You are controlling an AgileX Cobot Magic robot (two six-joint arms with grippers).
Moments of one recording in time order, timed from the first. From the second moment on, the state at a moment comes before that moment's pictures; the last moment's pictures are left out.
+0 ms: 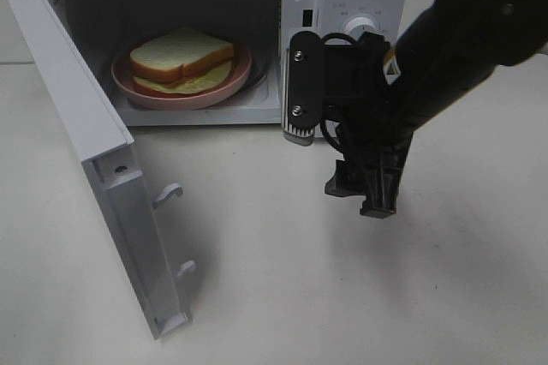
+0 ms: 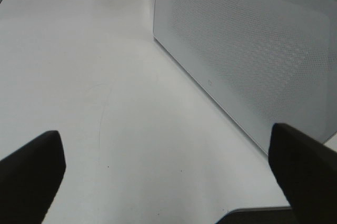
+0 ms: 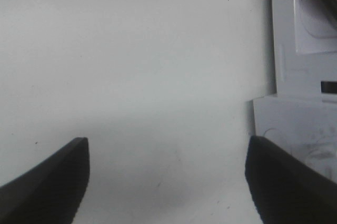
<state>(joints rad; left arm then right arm) 0.02 -0.01 -0.51 -0.13 1.09 0.03 0.63 1.57 -0.96 -0.13 0.46 -0.78</state>
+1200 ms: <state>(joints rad) 0.02 -0.01 -0.51 -0.13 1.09 0.03 0.63 0.80 -0.74 -0.12 0.99 -0.02</state>
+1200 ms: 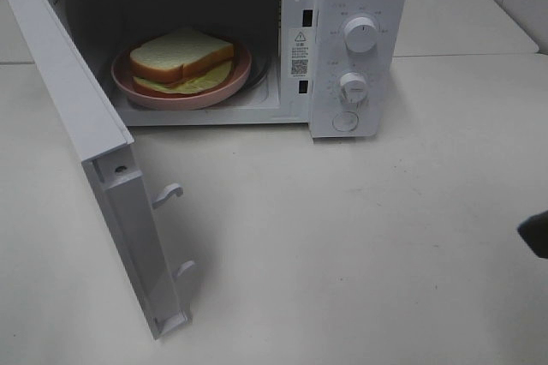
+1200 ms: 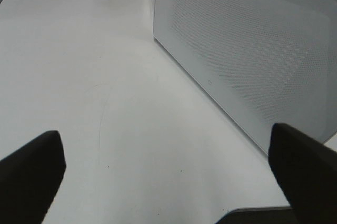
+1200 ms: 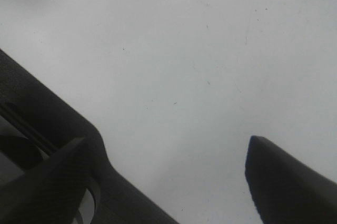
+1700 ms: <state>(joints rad) 0.02 -0.01 -0.51 -0.13 1.09 0.03 0.63 0.49 -0.74 -0.12 1.21 -0.01</state>
